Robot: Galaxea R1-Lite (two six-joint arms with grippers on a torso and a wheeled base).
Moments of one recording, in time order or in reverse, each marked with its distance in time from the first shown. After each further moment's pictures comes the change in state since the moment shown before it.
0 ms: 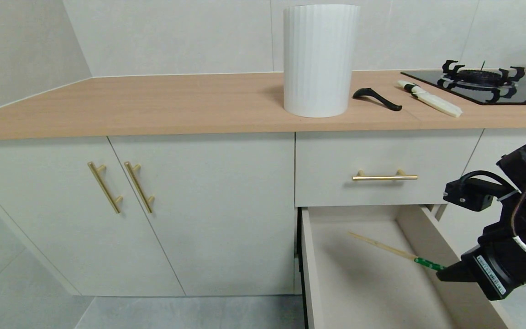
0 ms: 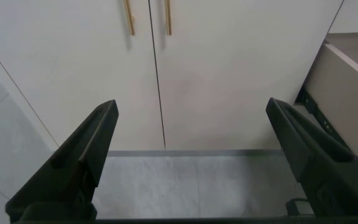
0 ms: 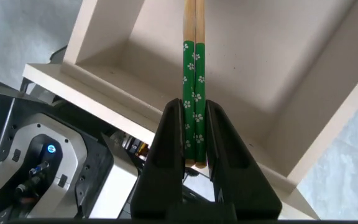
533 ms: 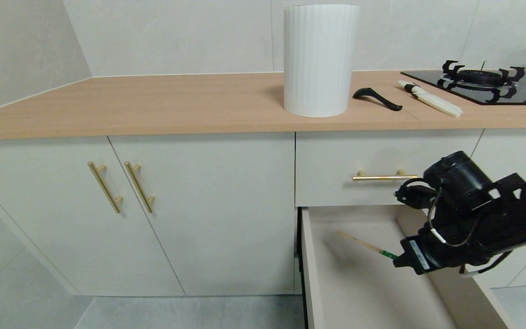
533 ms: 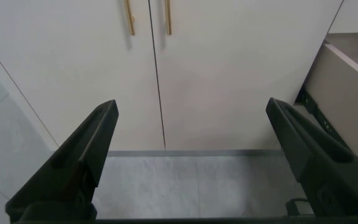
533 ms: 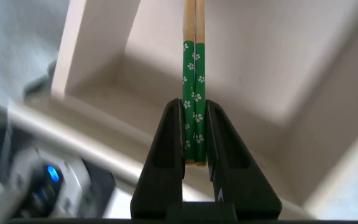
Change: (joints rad) left arm 0.000 0.000 0.000 0.000 0.000 0.000; right arm 0.000 0.273 -0.010 -0.235 -0.009 0.155
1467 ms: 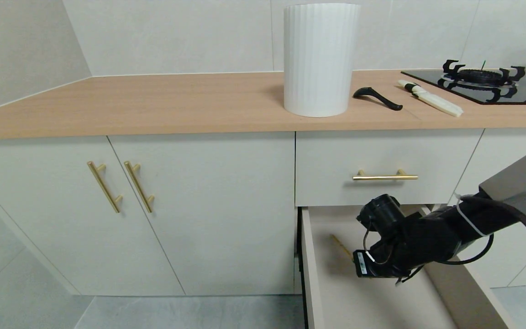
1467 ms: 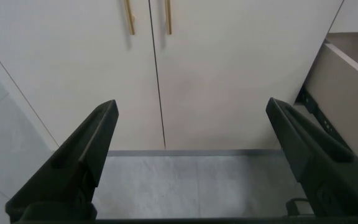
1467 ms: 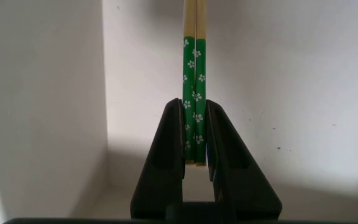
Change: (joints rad) left arm 0.000 0.000 0.000 0.000 0.000 0.000; right arm 0.042 0.411 -0.006 -0.356 -0.102 0.240
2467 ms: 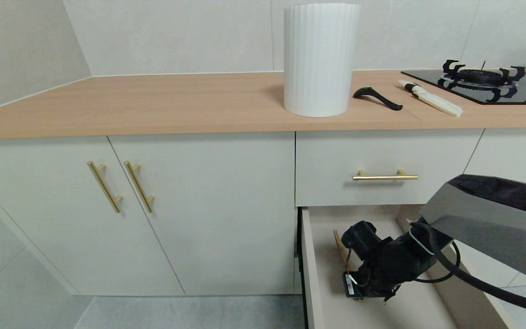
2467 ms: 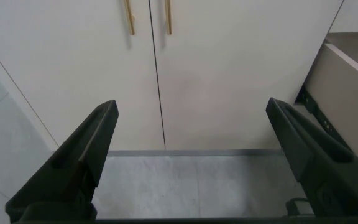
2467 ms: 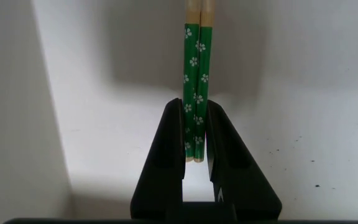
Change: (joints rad) left arm 0.000 0.000 0.000 0.000 0.000 0.000; right arm 0.041 0.216 -0.027 -0.090 -0.086 0.044
